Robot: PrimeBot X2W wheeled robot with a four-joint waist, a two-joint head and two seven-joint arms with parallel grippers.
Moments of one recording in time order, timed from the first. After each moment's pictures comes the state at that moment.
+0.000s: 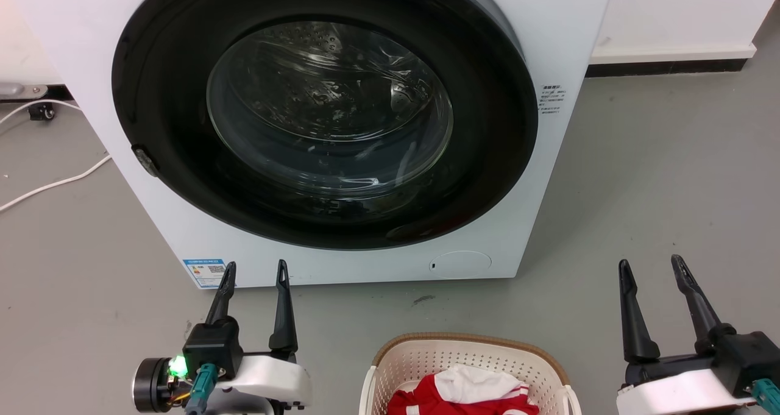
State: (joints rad) left arm -0.03 0.05 -0.13 0.13 -0.11 0.11 -0.26; right arm 0.07 -0.05 -0.03 -0.01 0.05 0.13 -0.26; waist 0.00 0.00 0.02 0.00
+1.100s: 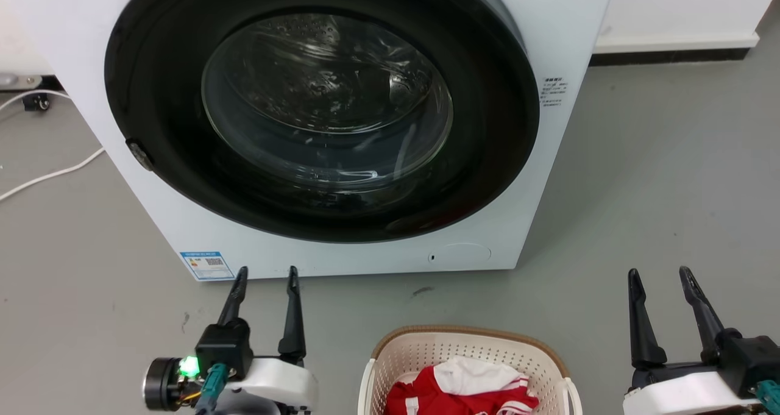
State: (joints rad) left arm -0.03 0.05 -0.14 0.16 -0.10 0.09 -0.26; right arm 0.07 -0.05 -0.06 0.03 0.08 0.13 -0.26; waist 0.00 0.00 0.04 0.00
